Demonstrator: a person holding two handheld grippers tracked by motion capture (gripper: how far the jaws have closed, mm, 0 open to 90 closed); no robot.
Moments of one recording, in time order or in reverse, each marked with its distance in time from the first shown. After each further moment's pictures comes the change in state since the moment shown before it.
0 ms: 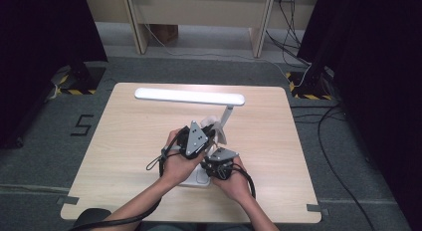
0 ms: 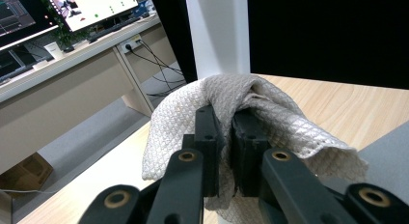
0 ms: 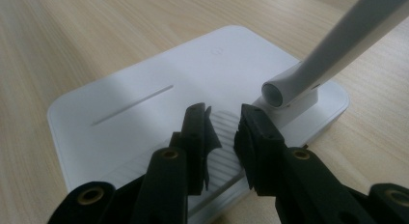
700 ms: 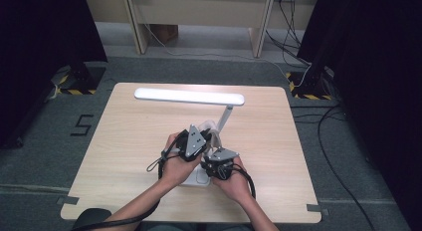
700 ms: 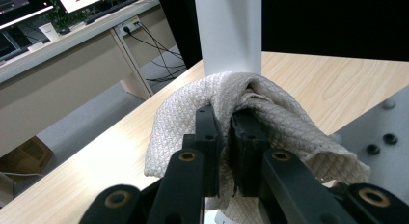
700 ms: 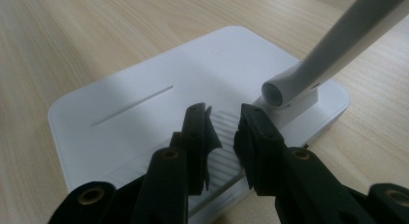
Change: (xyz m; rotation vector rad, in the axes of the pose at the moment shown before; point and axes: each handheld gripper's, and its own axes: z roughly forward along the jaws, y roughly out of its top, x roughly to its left) left arm 0.001 -0.024 0.007 0.052 0.000 -0.003; right arm 0.000 -0.001 0.000 -0.002 0.001 0.007
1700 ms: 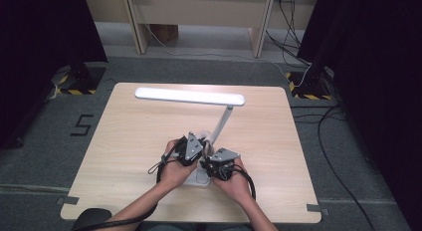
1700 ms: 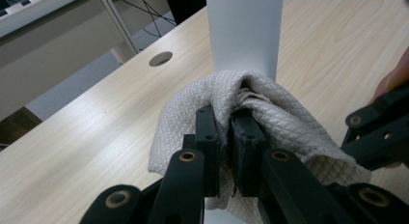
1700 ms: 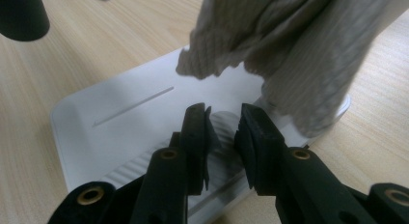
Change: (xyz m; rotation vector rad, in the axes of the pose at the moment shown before) left arm -0.001 -0.049 0.018 0.118 -0.018 -0.013; right arm -0.001 -0.003 0.000 -0.018 0.001 0.014
